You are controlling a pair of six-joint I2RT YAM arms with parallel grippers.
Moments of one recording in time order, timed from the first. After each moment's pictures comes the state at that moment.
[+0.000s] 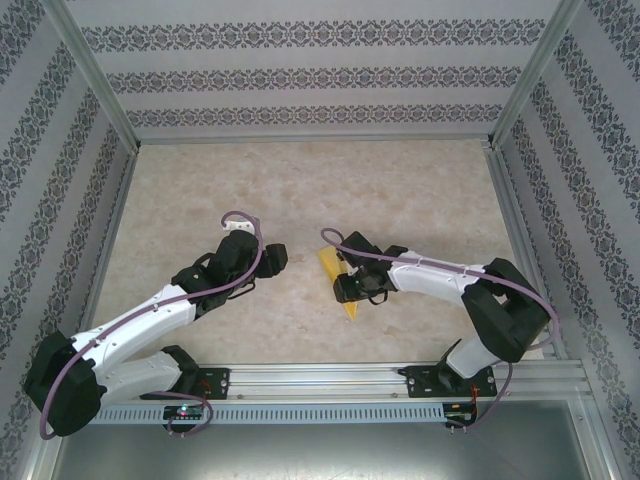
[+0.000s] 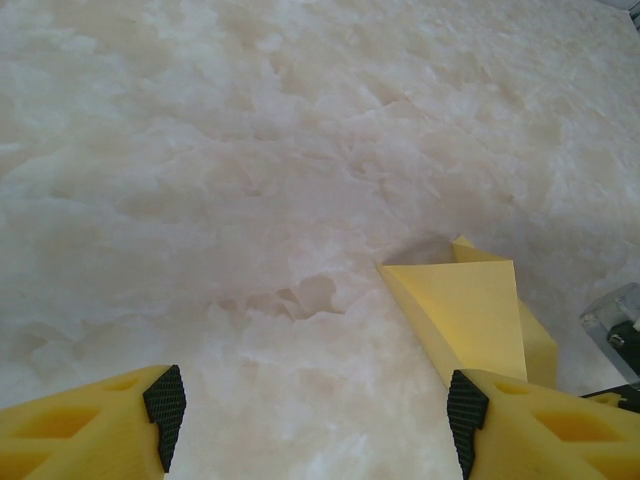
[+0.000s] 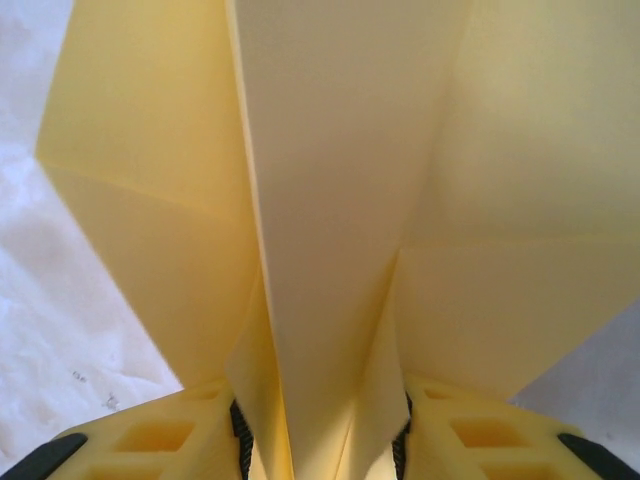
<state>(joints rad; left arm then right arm) -0.65 1.07 0.66 -0.27 -0.19 -0.66 0.75 1.56 0.82 -0.51 -0.12 0.49</state>
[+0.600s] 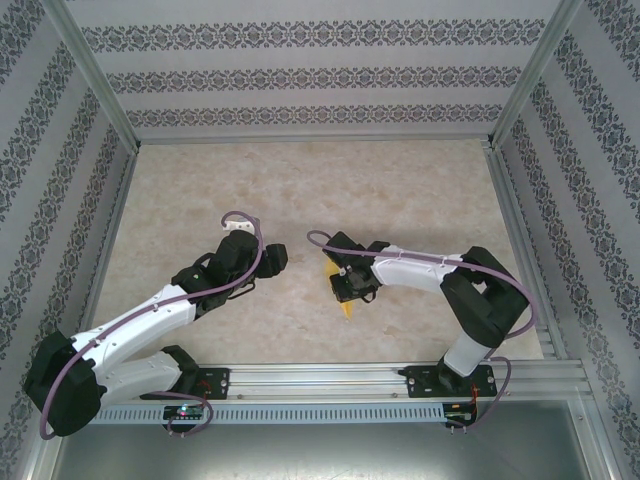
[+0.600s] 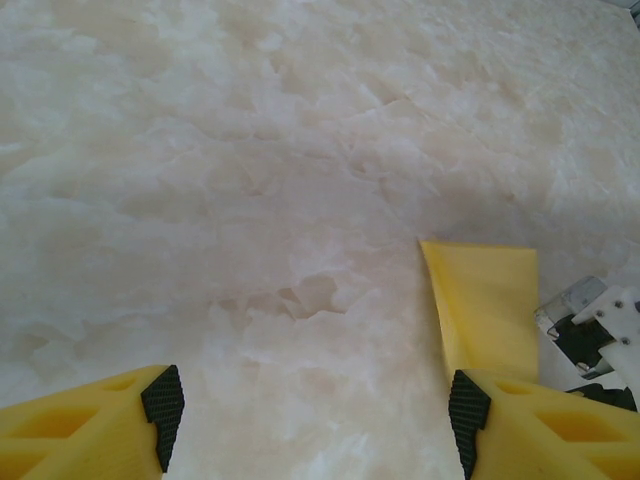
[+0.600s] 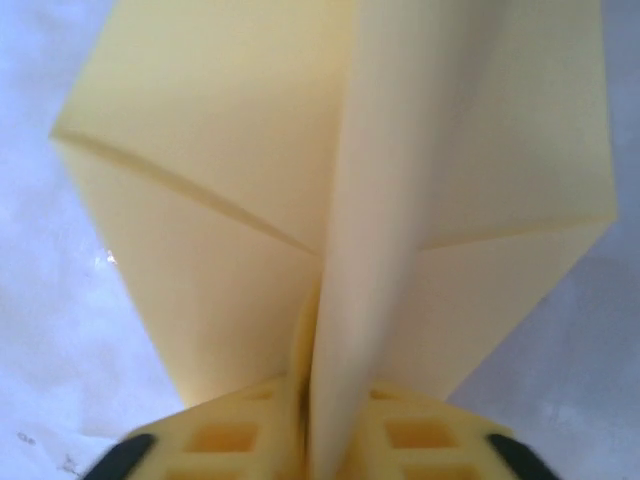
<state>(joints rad) -0.65 1.07 0.66 -0.27 -0.19 -0.66 0.79 1.67 0.92 -0.58 -0.03 0.51</state>
